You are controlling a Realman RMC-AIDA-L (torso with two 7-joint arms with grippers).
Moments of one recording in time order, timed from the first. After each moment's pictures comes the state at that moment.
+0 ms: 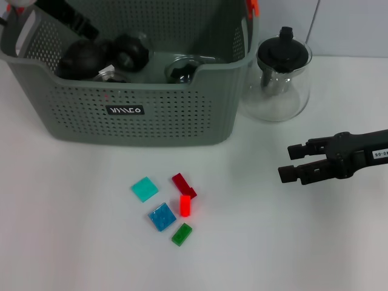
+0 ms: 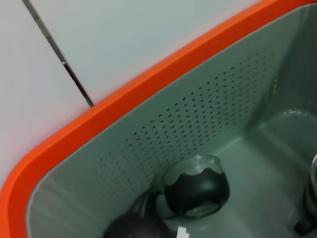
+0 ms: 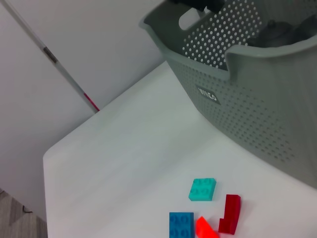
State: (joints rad) left arm -0.94 -1.96 1.00 1.08 2.85 1.30 -2.48; right arm 0.68 1.99 -0.69 -0.70 -2.22 -1.73 1.82
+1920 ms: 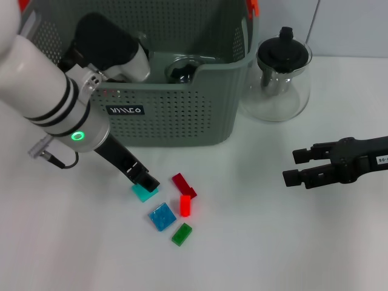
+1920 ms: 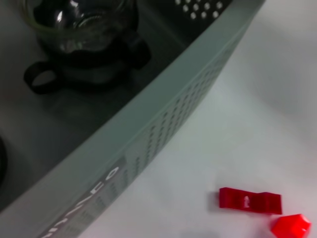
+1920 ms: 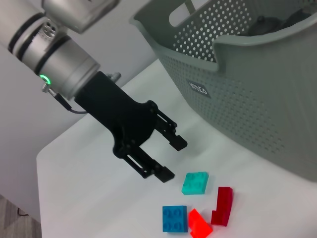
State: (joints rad) left arm -0.66 -2.17 1.30 1.26 2.72 1.53 -2.51; right arm 0.66 1.99 -0.69 -0.69 -2.23 -1.71 1.81
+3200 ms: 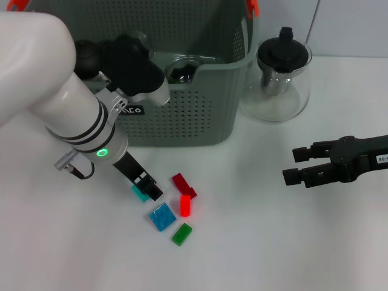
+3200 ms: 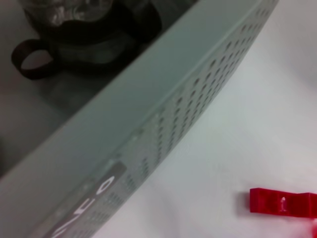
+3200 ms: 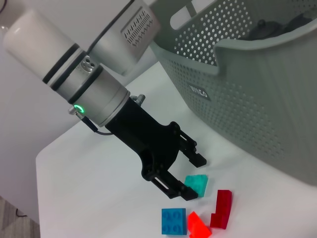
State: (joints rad) left arm -0.70 -2.17 1.45 1.07 2.77 1.32 -2.58; right arm 0.66 1.99 -0.69 -0.69 -2.22 -1.71 1.80
